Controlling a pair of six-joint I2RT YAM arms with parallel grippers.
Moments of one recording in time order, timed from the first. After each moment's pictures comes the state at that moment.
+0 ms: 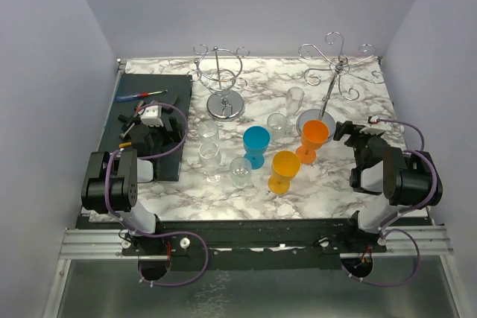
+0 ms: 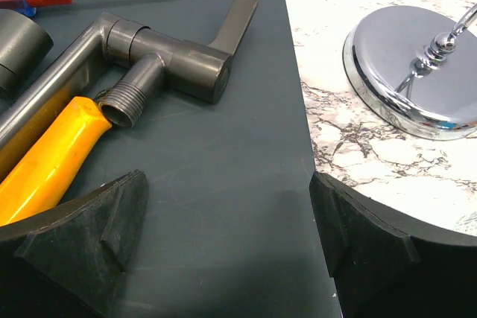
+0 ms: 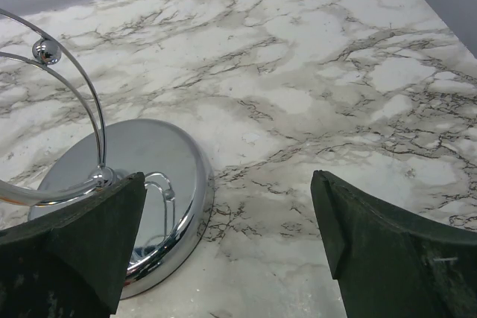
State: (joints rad) left arm 0.08 1.60 0.39 1.01 0.22 -0.10; right arm -0.18 1.63 0.24 1.34 -0.11 0.13
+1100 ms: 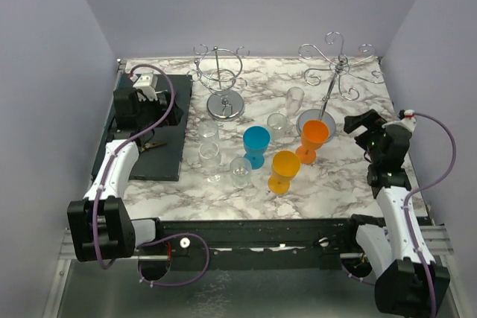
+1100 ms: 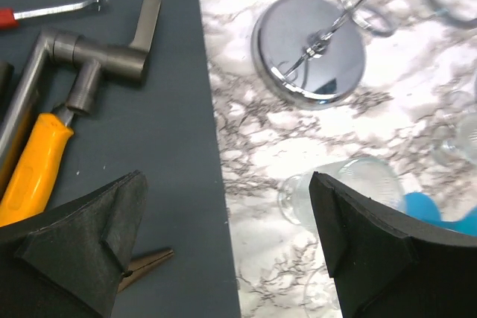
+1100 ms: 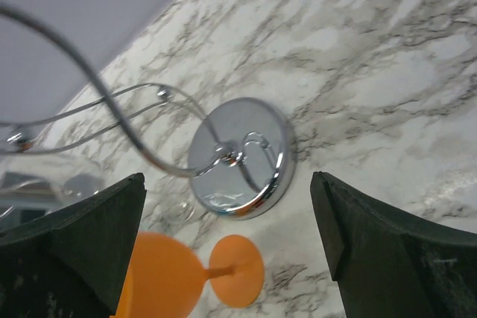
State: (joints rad) left arm 0.08 1.27 0.84 -0.07 0.37 -0.11; right arm -0.20 0.85 0.47 0.08 -0.05 0.61
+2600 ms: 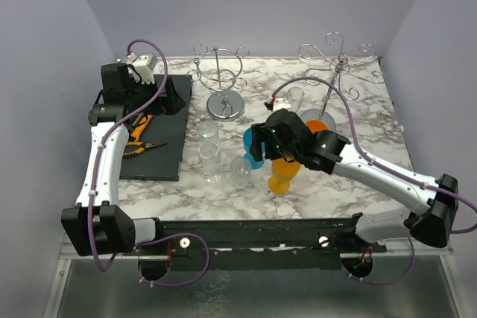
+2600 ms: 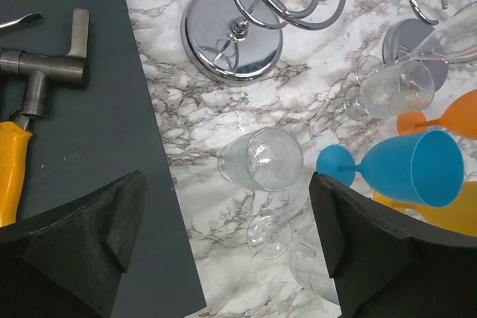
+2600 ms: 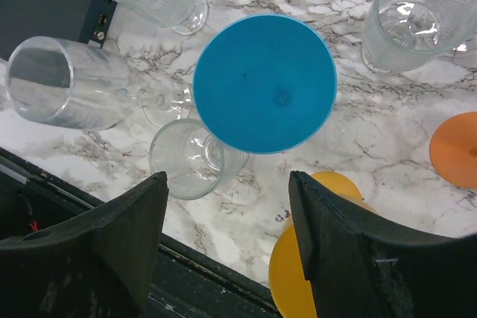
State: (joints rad) left arm 0.08 1.27 1.26 -0.60 0.54 -0.07; right arm 0.97 1.28 1.19 -0.60 0.28 0.55
